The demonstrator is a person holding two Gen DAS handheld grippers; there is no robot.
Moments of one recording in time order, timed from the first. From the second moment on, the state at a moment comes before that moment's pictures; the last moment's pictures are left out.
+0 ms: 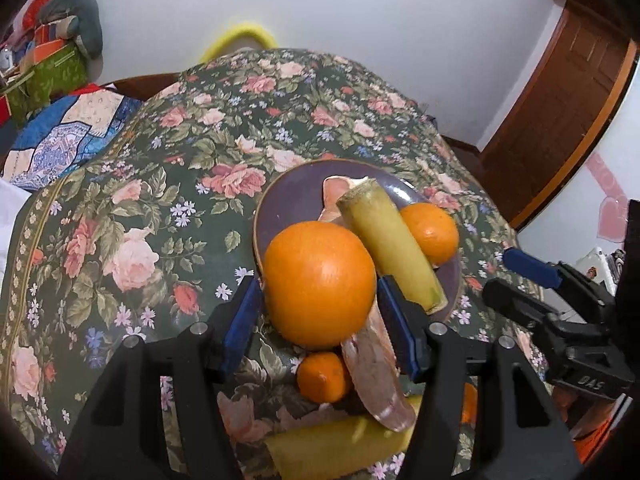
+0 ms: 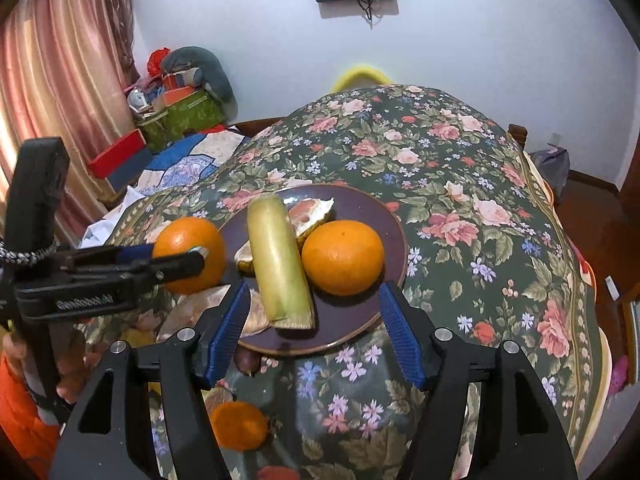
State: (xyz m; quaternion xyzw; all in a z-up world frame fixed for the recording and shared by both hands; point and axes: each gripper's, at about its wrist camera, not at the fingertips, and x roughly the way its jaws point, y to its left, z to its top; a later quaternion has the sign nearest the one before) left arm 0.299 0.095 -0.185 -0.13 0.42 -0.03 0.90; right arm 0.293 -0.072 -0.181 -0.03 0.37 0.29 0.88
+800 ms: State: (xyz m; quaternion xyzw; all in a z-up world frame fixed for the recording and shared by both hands) left arm 0.288 0.089 -0.178 -0.12 0.43 -0.03 0.89; right arm 0.278 -0.074 -0.194 -0.03 0.38 0.29 0.88
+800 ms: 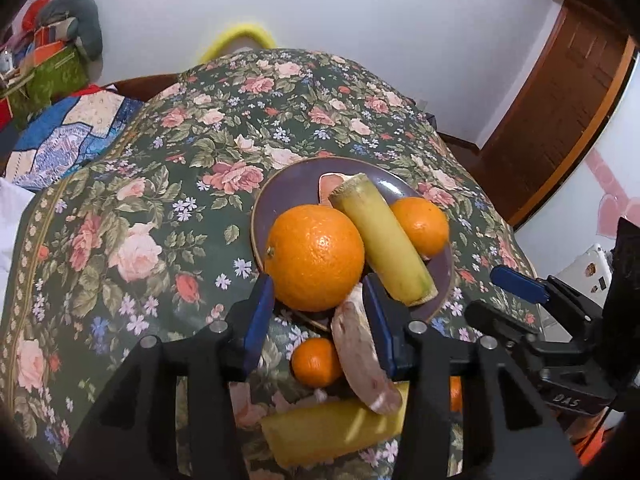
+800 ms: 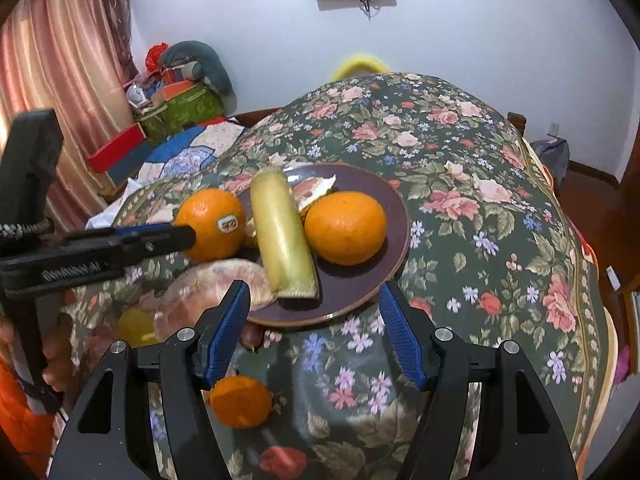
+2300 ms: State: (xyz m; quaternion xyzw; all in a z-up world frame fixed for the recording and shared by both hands) left arm 0.228 0.054 -0.179 -0.08 0.44 -0.04 0.90; right arm 0.230 -0.070 -0.227 -0.03 0.42 0.33 0.85
